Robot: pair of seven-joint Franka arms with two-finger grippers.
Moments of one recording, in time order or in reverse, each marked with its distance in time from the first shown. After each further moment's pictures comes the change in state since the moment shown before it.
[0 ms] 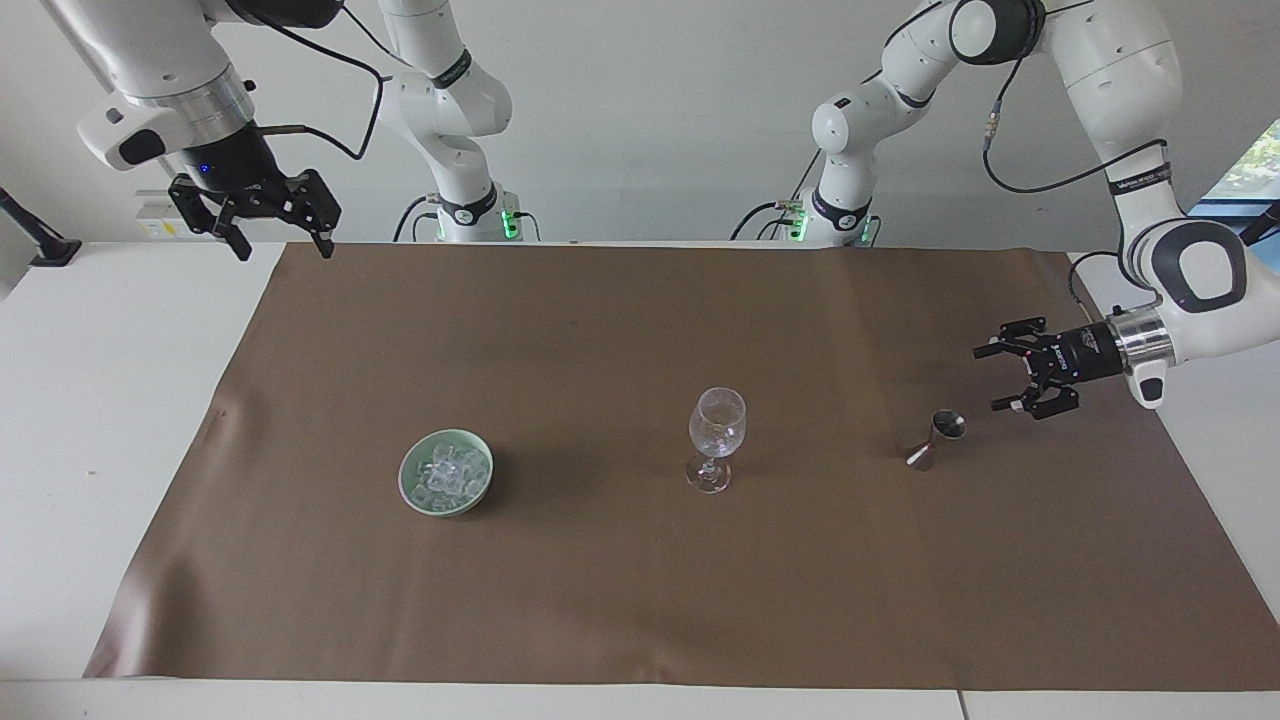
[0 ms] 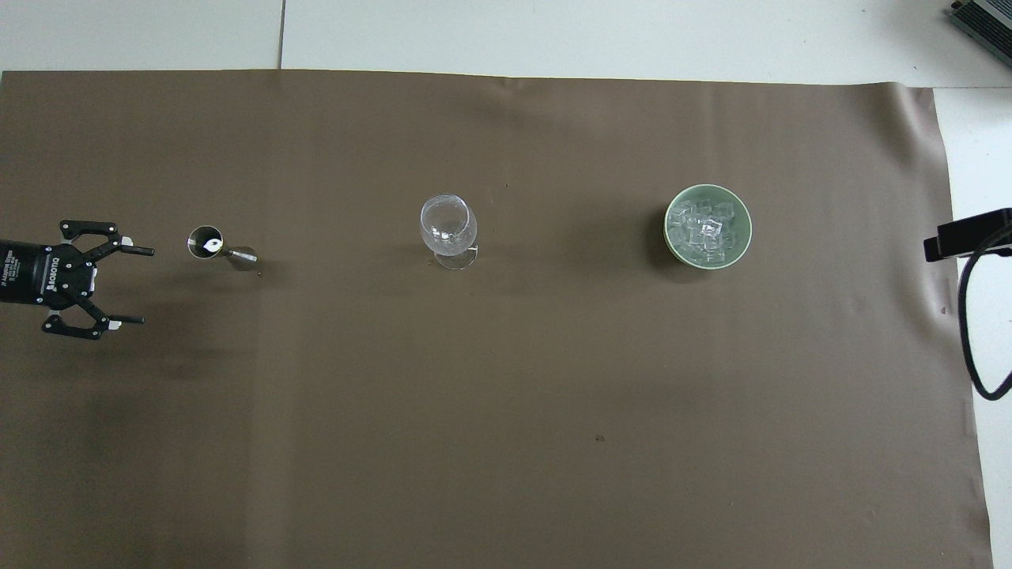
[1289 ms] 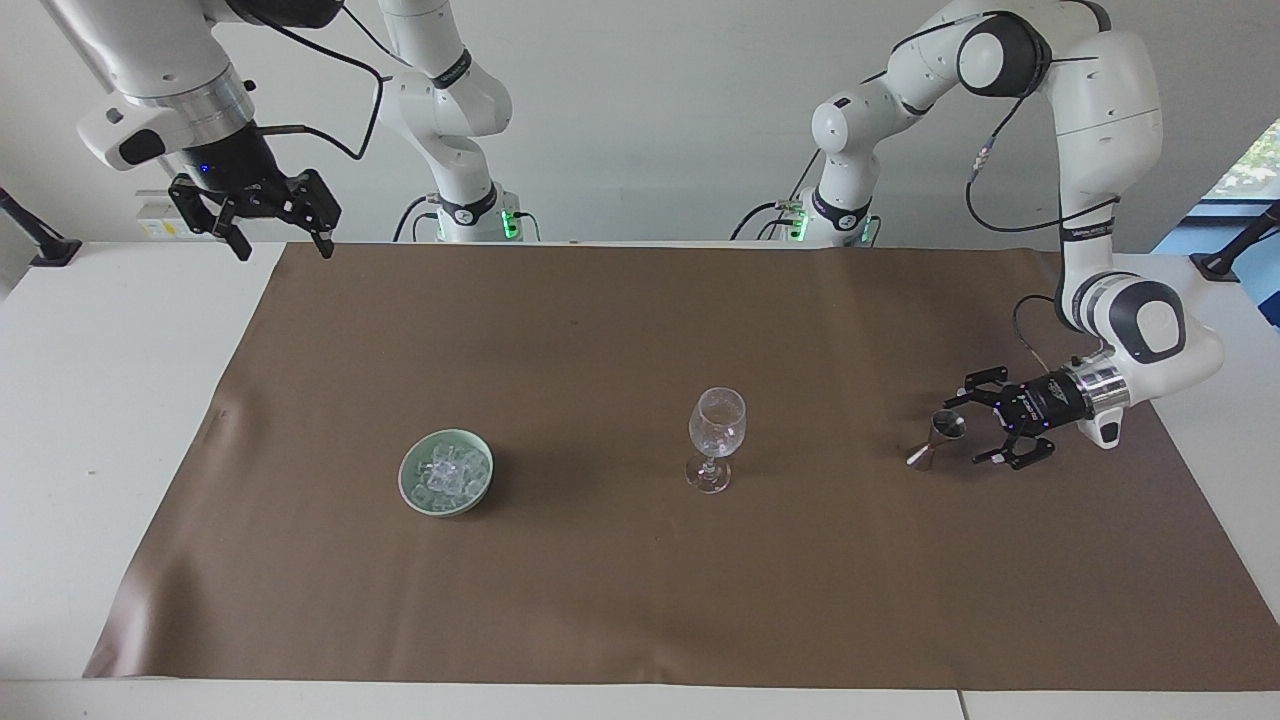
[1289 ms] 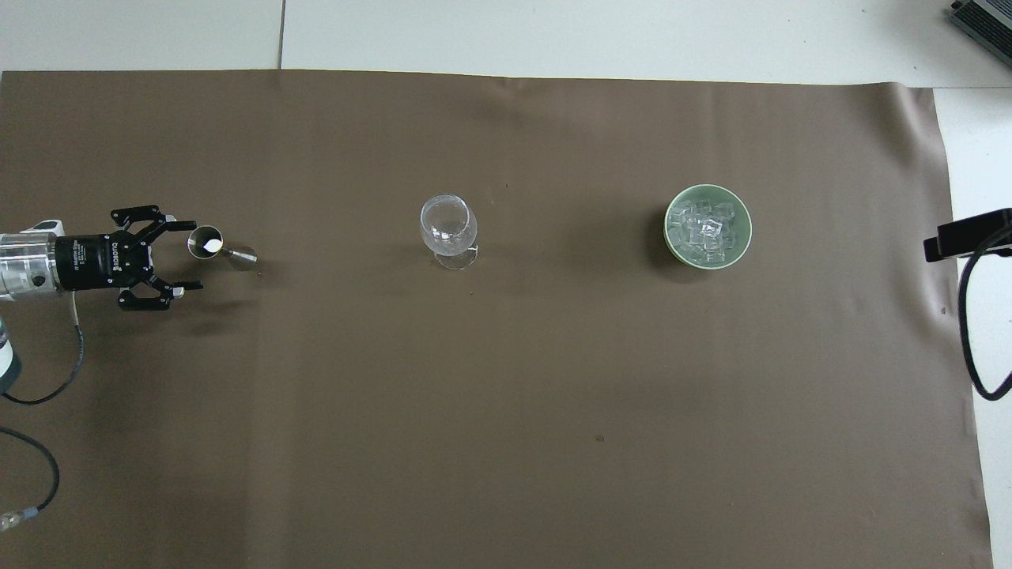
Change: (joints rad) left arm -0.038 0.114 -0.022 -0.055 -0.276 0.195 -0.029; right arm 0.000 0.000 0.000 0.000 0.000 0.000 0.000
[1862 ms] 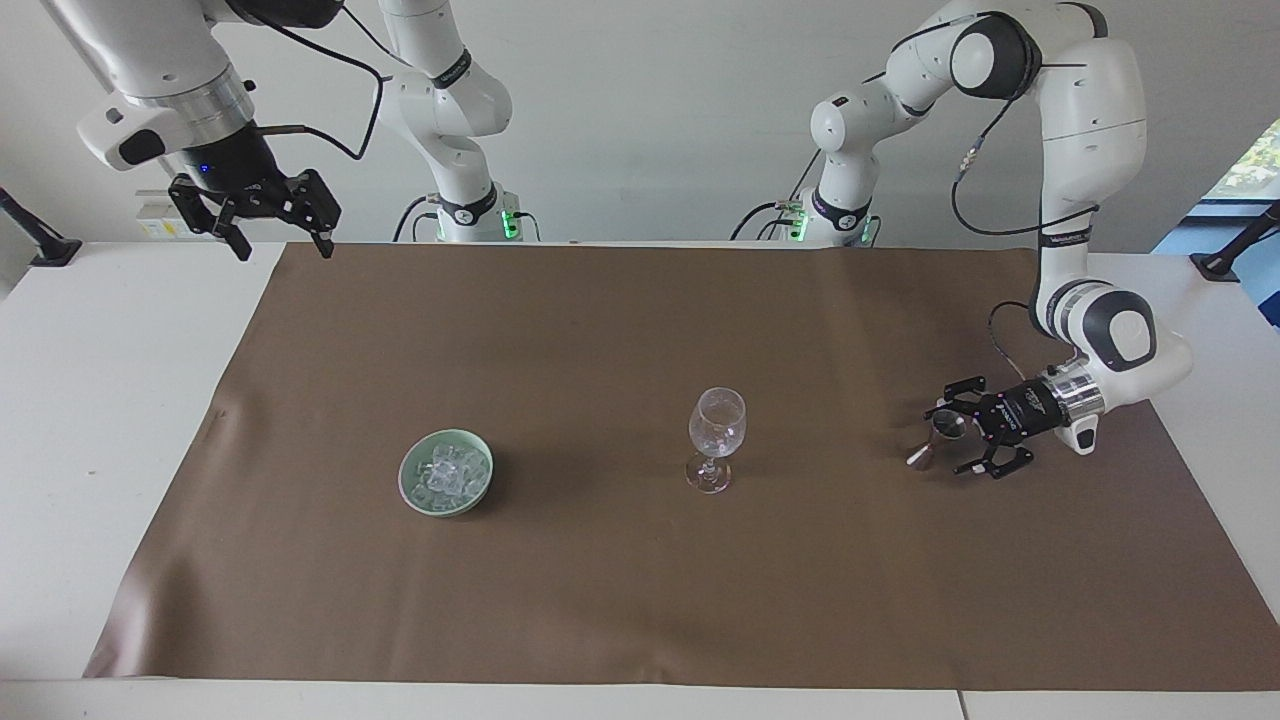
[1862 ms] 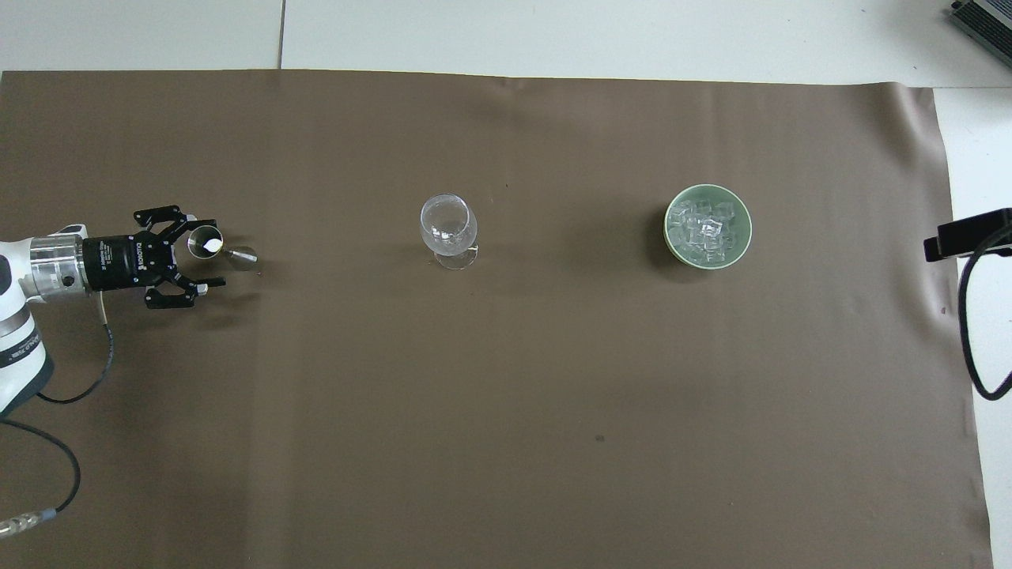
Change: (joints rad) left arm -0.036 0.001 -0.004 -0.049 -0.067 0.067 0.000; right arm 0.000 0.000 0.000 0.000 0.000 0.000 0.000
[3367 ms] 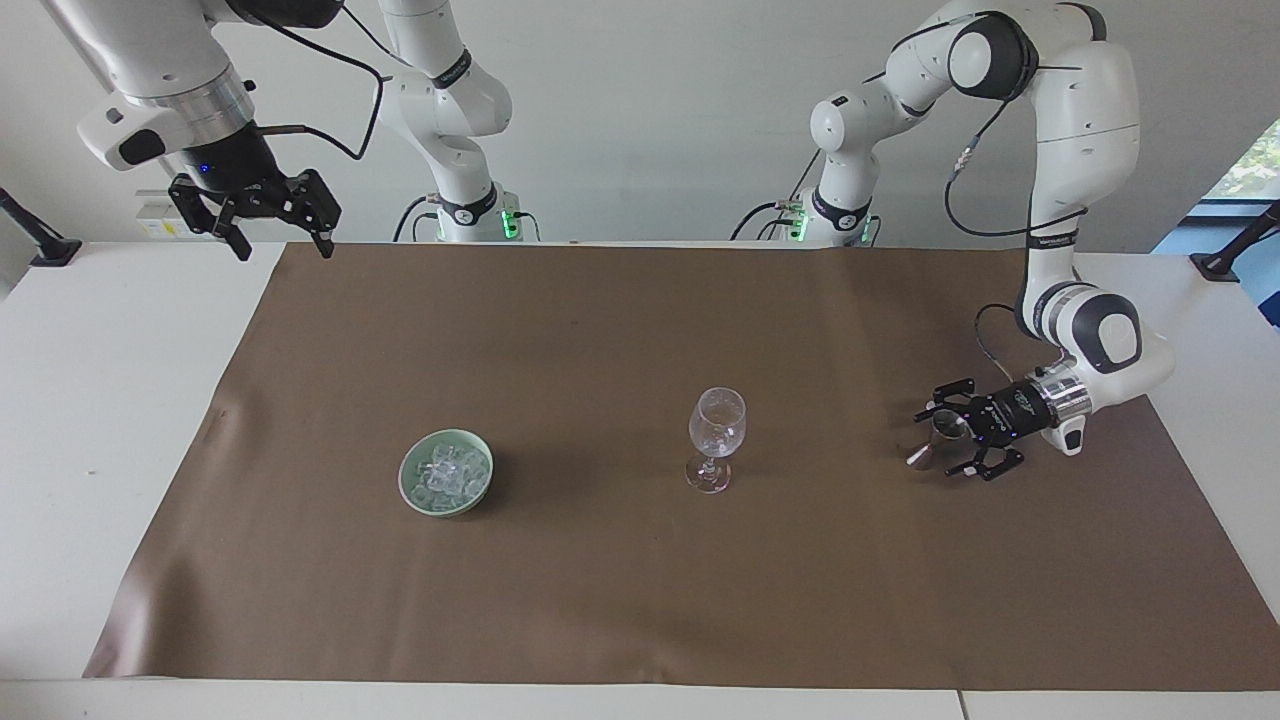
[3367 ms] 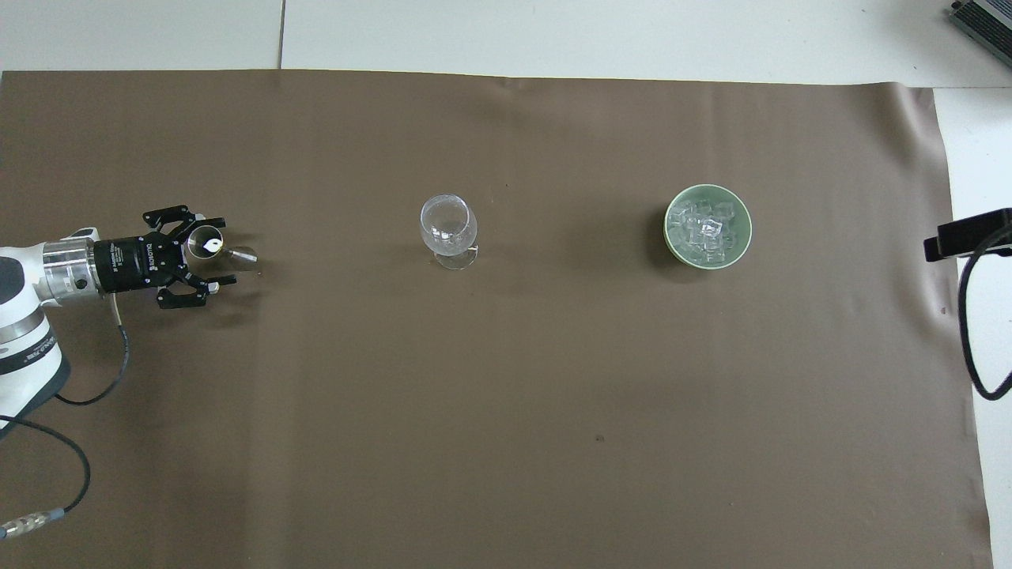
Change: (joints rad) left arm -0.008 -0.001 -0.004 -0.023 -0.055 0.007 0.035; right arm 0.000 0.000 0.000 0.000 0.000 0.000 0.000
